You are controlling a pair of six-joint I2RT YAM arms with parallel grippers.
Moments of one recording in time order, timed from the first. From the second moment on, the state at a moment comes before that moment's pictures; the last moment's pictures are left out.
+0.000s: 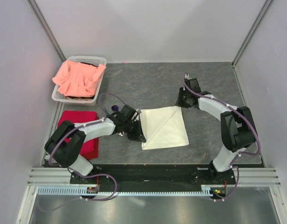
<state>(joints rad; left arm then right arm) -0.67 1.53 0.76 -0.25 0.42 -0.76 0.30 1.71 1.10 -0.27 -0.03 0.48</state>
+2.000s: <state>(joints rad) -0.44 1.85 1.19 -0.39 0.32 -0.62 0.54 1.60 0.83 -0.15 -0.06 0.53</state>
